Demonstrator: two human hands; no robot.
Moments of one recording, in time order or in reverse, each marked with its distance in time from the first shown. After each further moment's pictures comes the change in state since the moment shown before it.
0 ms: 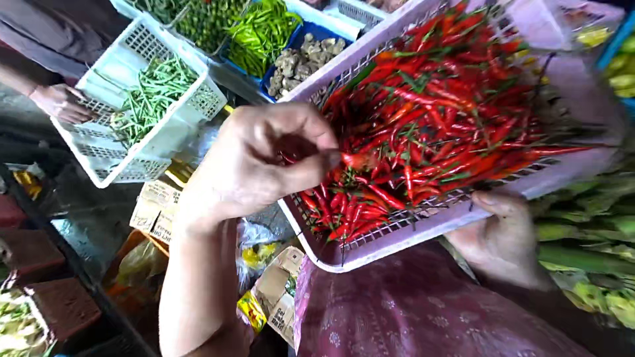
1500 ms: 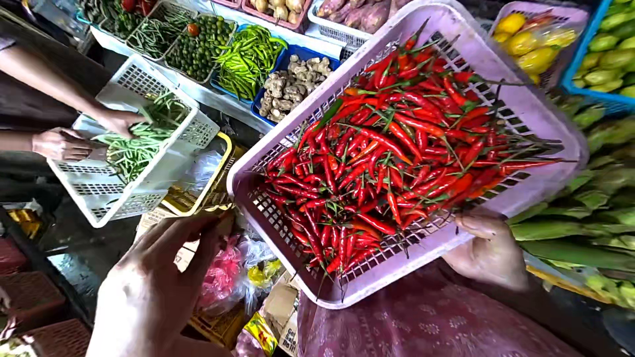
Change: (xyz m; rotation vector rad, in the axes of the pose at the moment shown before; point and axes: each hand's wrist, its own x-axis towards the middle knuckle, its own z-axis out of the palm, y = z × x) left_hand -0.113 -0.005 -0.029 0.867 0.257 -0.458; right_hand 0.008 0.008 -0.003 0.090 -0.177 -0.078
